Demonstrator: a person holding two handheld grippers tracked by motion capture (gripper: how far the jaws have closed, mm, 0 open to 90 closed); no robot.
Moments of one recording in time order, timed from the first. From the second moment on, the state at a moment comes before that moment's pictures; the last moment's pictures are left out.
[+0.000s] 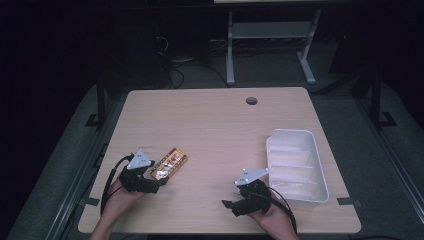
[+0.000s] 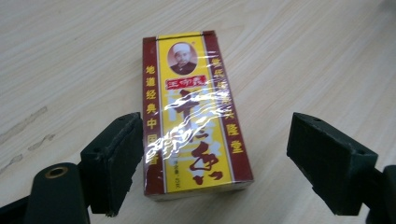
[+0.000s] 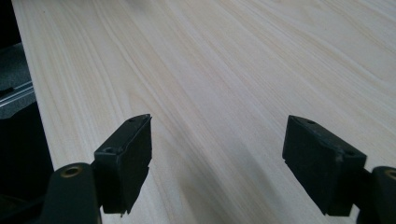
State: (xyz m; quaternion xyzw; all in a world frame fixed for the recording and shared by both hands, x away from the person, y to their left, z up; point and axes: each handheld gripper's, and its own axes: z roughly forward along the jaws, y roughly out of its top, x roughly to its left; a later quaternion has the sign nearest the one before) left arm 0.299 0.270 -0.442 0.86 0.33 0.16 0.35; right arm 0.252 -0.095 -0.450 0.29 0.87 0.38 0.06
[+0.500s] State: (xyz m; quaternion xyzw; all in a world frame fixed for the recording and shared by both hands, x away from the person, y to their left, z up) left arm 0.306 0.270 -0.453 0.86 0.35 0.17 0.32; right arm 0.251 -0.094 -0.449 0.29 0.88 0.38 0.07
